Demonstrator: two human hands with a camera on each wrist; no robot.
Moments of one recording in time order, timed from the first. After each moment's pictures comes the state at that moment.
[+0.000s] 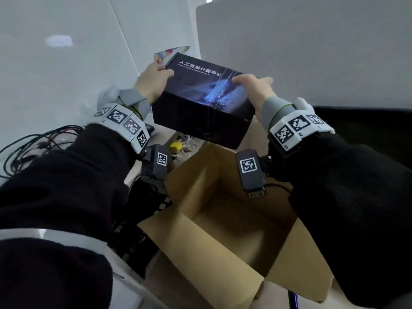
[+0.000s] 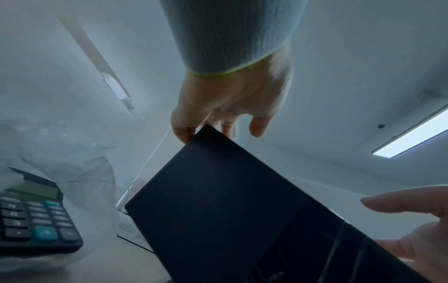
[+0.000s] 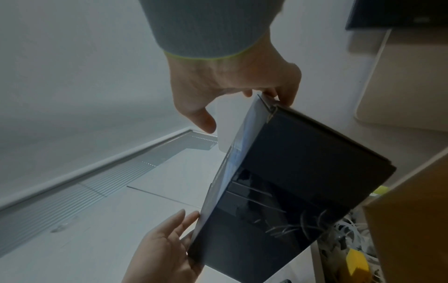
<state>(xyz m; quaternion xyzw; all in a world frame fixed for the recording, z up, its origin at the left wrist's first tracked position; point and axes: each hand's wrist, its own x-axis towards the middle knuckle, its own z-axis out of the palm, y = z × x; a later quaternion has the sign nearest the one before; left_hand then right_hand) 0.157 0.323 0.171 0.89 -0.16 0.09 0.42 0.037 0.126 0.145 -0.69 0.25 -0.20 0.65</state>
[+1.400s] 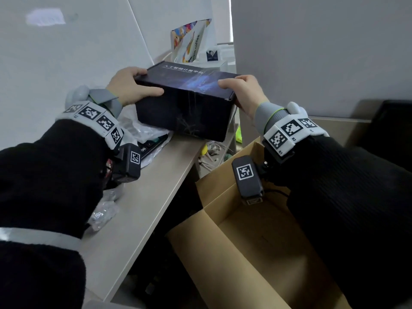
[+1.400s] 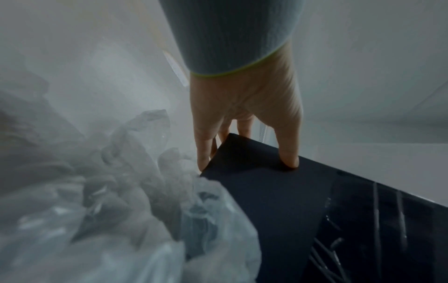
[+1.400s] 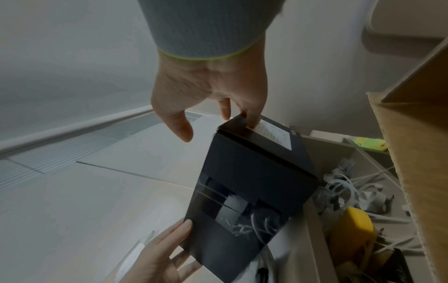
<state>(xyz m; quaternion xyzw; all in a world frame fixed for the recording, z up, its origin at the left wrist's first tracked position) 0.309 0.429 0.142 0.93 -0.13 0.08 0.35 0.211 0.188 0.095 -0.71 0.16 -0.13 0.67</state>
